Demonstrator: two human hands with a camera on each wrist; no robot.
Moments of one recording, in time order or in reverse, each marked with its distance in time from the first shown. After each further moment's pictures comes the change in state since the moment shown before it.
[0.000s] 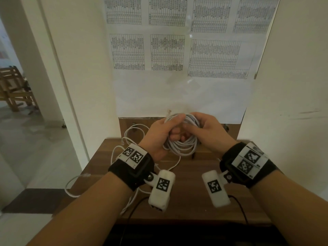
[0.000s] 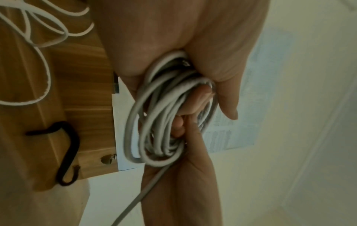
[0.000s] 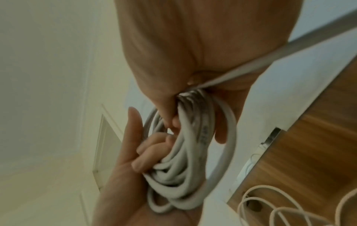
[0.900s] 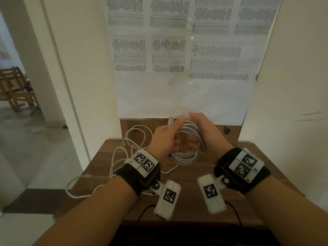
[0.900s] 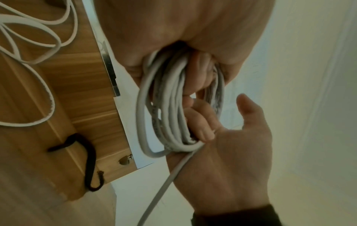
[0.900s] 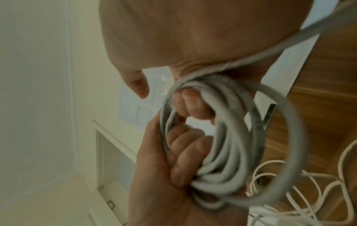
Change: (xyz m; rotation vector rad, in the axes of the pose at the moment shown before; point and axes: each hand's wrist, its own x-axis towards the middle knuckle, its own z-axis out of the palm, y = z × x) left_hand -0.009 -0.006 0.018 0.281 0.267 0.039; right_hand -0.007 -0.019 0.018 0.455 0.066 0.309
